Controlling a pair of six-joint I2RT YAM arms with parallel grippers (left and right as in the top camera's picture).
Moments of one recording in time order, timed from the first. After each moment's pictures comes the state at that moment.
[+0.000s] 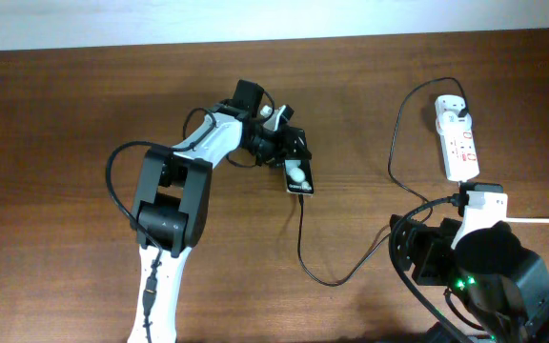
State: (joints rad) left arm -0.35 2.43 1.77 -0.63 0.88 -0.38; right arm 0.68 0.76 1.28 -1.26 0.33 0.68
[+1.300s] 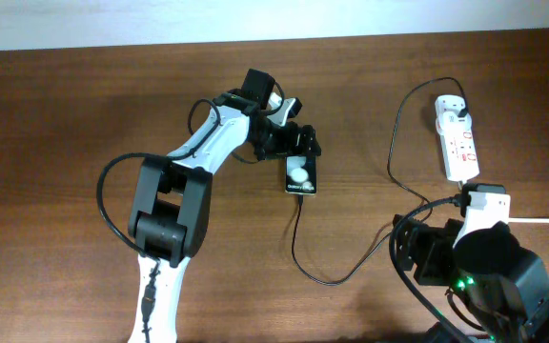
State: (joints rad) left arm -0.39 2.36 1.81 -0.75 0.65 -0.21; right arm 0.68 0.76 1.28 -1.28 0.36 0.68
